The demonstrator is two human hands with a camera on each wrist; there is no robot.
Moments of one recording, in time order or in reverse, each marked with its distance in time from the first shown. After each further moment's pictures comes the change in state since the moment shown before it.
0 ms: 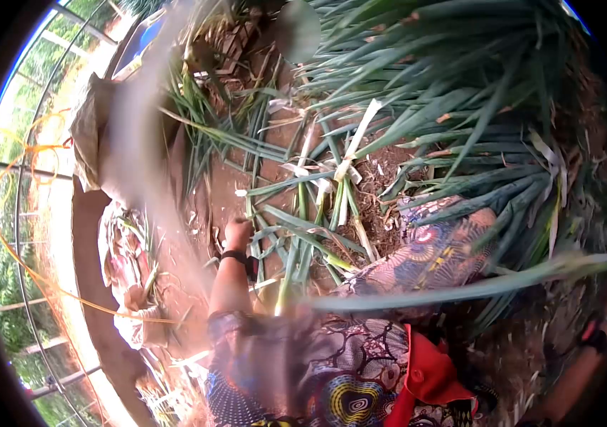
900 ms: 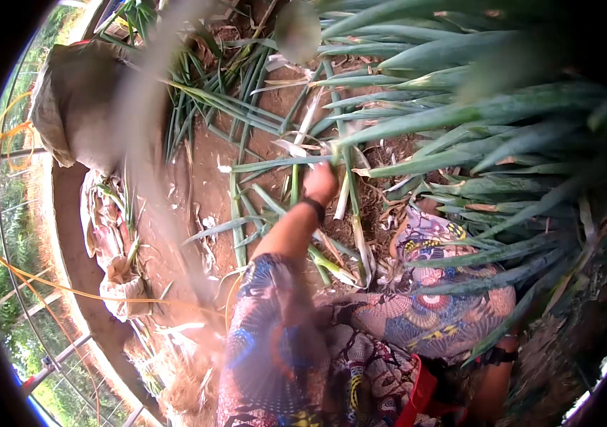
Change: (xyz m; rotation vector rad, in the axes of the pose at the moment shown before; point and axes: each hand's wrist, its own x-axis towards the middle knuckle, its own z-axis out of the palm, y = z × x) left_hand 0.020 0.114 0.256 0.588 -0.248 0.193; right_hand -0.034 0.295 0.176 -1.007 -0.297 -0.598
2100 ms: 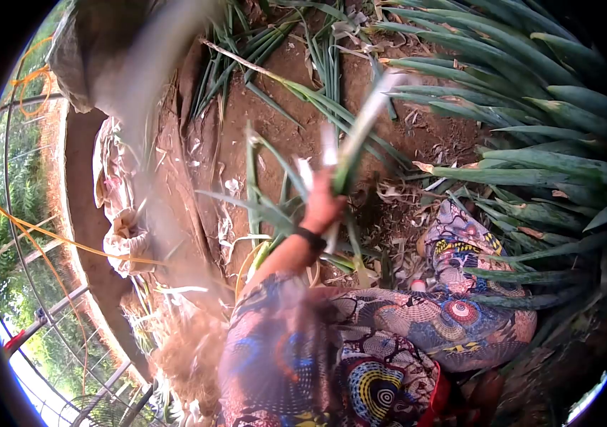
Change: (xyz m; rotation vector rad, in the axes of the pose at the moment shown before) left_hand -0.109 -0.081 -0.021 -0.432 0.307 0.102; right_hand -0.016 -0.022 0.004 -0.133 -0.243 0.011
